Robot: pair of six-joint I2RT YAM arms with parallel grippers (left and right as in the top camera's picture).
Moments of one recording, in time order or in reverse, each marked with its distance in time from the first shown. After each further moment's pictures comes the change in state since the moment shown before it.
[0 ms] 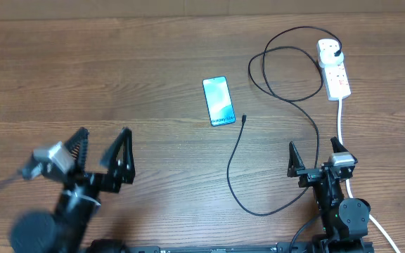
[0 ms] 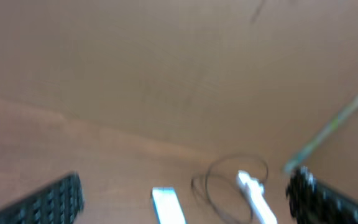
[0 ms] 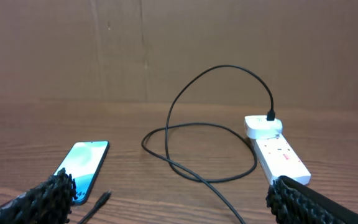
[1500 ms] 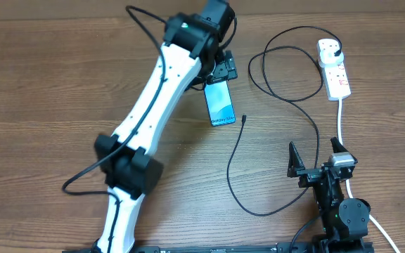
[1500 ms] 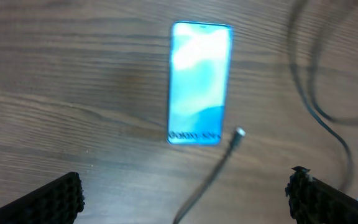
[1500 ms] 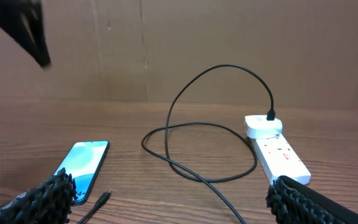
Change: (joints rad) left arm -0.503 1.863 1.613 -1.058 -0.263 -0.299; right arm 0.000 0.000 0.000 -0.001 0.000 -0.001
